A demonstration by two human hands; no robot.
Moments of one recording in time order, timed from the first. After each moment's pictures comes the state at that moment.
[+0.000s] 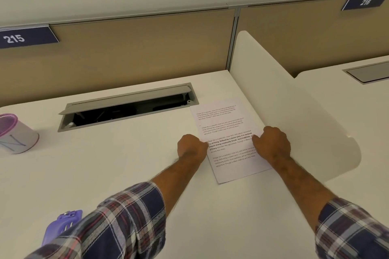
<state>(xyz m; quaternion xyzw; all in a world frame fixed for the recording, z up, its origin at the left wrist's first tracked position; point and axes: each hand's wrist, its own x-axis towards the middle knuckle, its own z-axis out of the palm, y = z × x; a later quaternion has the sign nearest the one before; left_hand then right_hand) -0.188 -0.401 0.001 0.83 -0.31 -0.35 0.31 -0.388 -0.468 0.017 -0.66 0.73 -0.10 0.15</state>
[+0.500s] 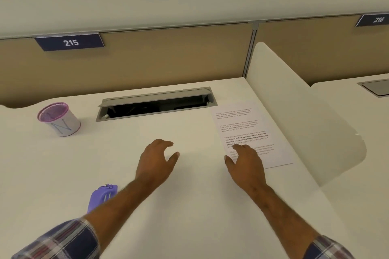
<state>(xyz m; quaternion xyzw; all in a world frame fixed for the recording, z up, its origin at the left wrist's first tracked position) -0.078 -0.248 0.020 0.80 -0.51 -0.12 0.27 -0.316 -0.339 0.018 -0.77 0.59 -0.18 0.18</state>
